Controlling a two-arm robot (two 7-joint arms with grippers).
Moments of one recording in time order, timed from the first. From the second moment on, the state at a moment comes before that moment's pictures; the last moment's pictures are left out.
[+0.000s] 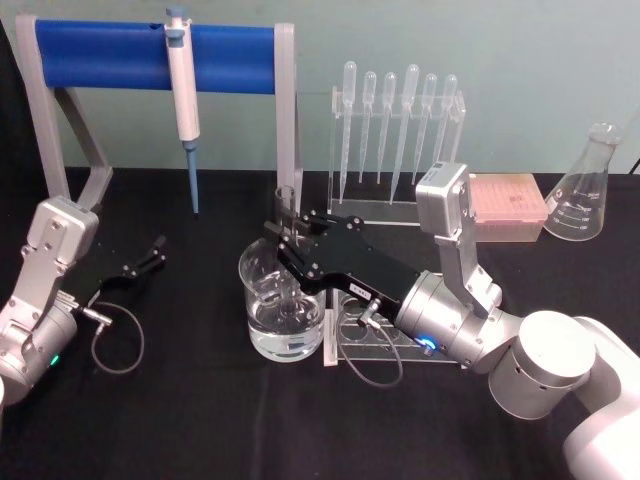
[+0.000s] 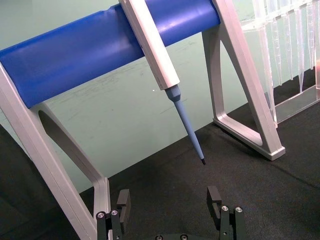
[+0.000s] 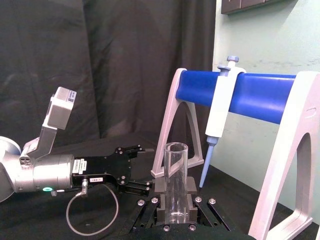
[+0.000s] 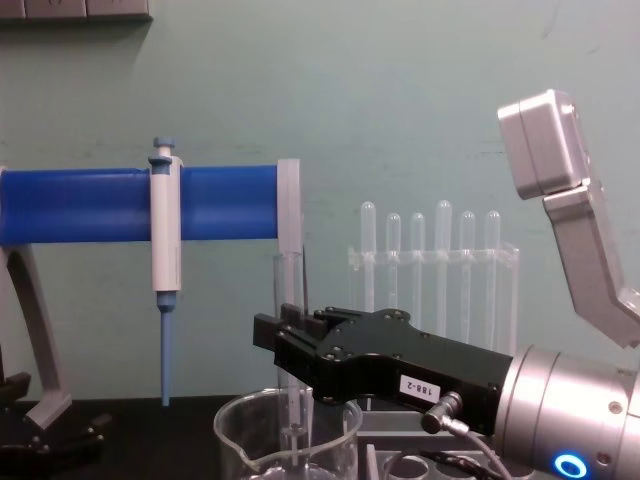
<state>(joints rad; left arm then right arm) -0.20 0.60 0.45 -1.41 -0.25 -0.12 0.03 0.35 0.28 -0.54 -1.39 0.40 -0.15 0.53</state>
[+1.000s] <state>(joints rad) -0.20 0.60 0.45 -1.41 -0.25 -0.12 0.03 0.35 0.28 -0.54 -1.39 0.40 -0.15 0.53</state>
